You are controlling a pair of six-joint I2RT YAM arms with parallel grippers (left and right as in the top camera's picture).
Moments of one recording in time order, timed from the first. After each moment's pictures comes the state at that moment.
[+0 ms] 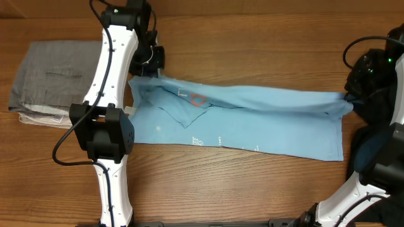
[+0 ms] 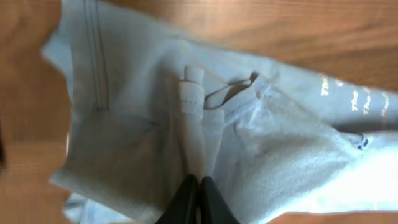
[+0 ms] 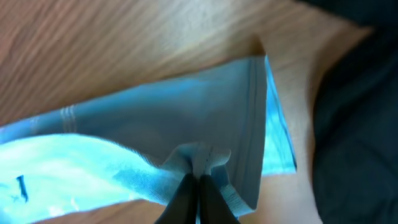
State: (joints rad) left arm -0.13 2.29 2.30 -1.53 0.14 -0.18; right arm -0.40 1.99 1.91 -1.55 -0.15 0.15
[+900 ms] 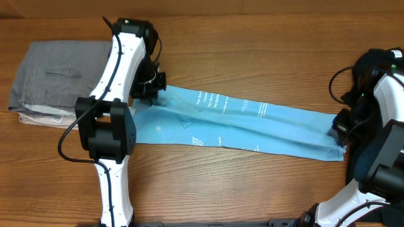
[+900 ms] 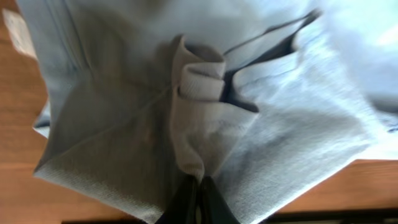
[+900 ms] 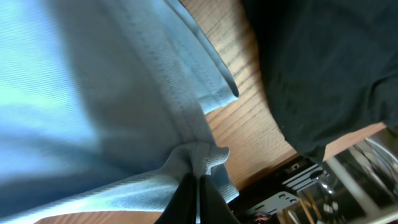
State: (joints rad) left arm -0.15 2.29 2.08 -1.68 0.13 -0.21; right arm -0.40 1.92 1.42 -1.47 0.10 0.40
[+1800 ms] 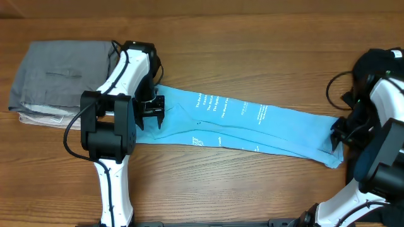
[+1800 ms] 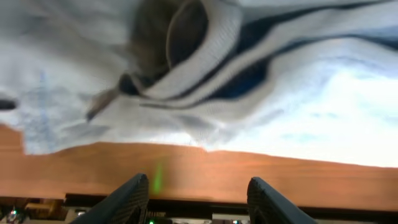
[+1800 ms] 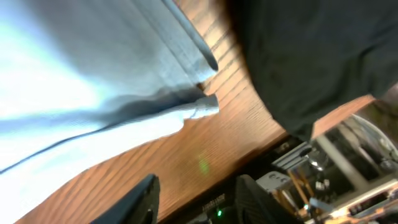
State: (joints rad) left arm -0.15 2.29 1.85 -1.63 0.08 -0.23; right arm -0.40 1.92 1.43 -1.55 0.13 0.43
